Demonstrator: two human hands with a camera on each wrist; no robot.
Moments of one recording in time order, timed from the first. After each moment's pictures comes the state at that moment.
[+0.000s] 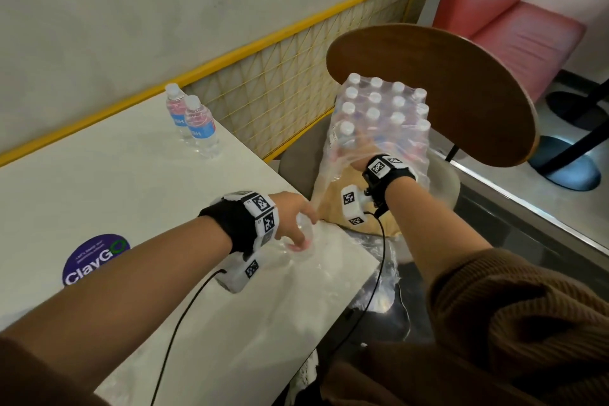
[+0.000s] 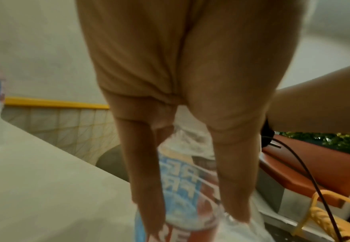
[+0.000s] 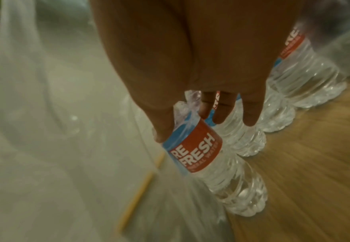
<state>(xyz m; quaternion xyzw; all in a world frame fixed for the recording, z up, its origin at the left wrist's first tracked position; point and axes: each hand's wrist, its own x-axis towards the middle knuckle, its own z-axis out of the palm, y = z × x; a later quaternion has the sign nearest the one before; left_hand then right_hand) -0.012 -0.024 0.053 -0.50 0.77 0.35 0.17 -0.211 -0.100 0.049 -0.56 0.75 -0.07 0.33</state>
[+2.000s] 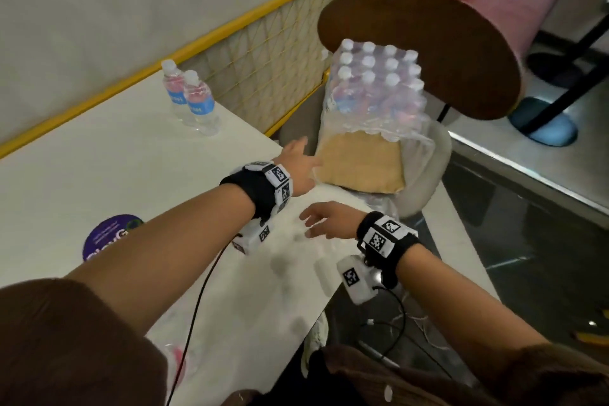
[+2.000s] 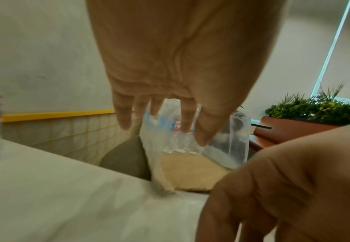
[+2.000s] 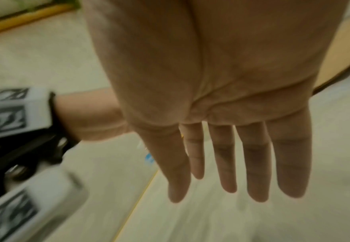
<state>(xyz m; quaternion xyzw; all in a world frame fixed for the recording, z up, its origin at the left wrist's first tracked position) -0.006 -0.014 0.044 -0.50 0.83 0.21 0.10 -0.139 0.057 -0.002 -0.61 0.57 0.00 0.55</state>
